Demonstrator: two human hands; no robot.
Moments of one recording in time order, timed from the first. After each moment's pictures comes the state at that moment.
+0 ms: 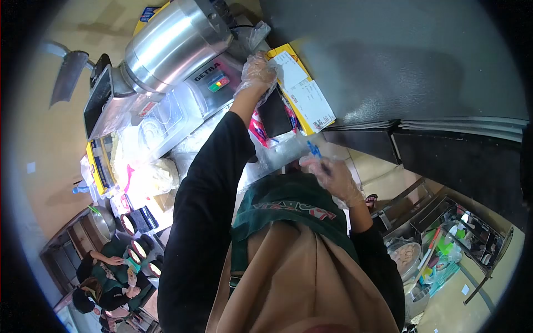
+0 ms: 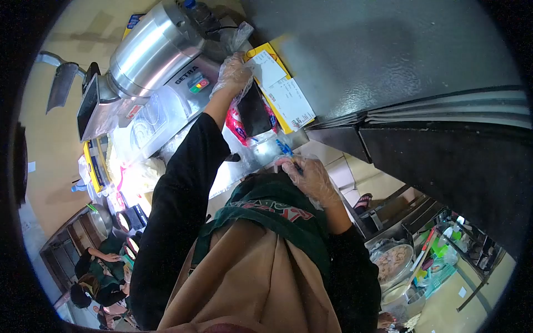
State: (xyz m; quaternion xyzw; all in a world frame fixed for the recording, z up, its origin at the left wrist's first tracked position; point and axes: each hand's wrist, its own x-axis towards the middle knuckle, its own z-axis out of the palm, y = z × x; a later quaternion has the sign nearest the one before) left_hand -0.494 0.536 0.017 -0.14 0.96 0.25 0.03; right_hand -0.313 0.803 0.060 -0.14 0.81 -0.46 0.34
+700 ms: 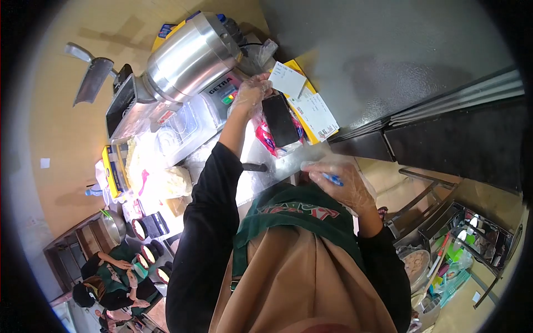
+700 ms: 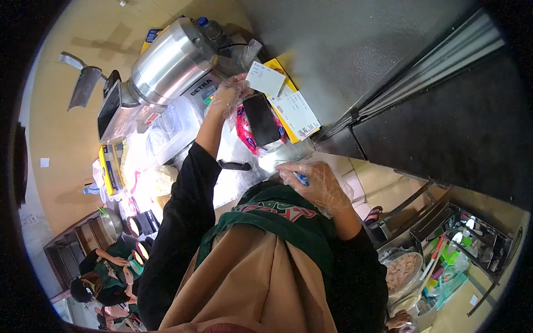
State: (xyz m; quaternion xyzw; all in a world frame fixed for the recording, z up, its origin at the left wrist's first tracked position) left_hand -0.455 0.512 0.039 -0.18 0.64 0.75 0.06; right_hand -0.318 0.795 0.111 -0.26 0.78 -0.55 0.14
